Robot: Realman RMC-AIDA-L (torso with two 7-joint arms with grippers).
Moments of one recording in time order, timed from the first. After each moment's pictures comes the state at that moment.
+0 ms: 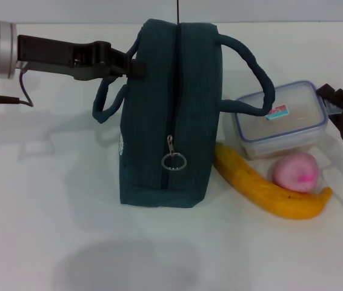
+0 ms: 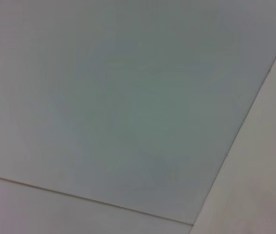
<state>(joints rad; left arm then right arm) -0.68 -2.00 0.79 0.90 2.04 1.64 -2.48 0.52 2.03 -0.67 0.08 -1.17 -1.31 1.67</state>
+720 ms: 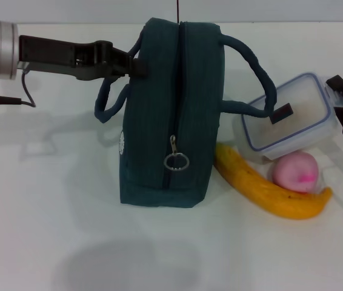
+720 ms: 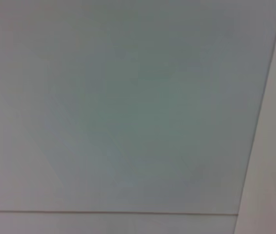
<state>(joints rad) -0.68 -2.00 0.79 0.90 2.03 1.65 -2.48 0.50 2.03 -0.67 0.07 -1.16 -1.42 1.89</state>
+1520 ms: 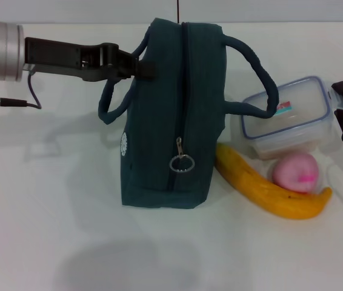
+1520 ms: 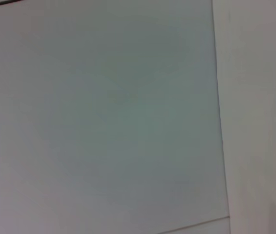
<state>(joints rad) -0.68 -2.02 0.79 0.90 2.02 1.65 -2.46 0.49 2.03 -0.67 0.09 -1.13 -1.37 2.12</state>
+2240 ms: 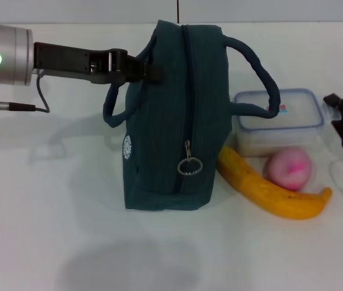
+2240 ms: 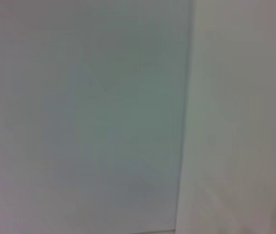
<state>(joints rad) -0.68 -2.04 0.80 0.90 2.02 1.65 -2.41 0.50 2.03 -0.70 0.02 -1.19 -1.22 2.03</state>
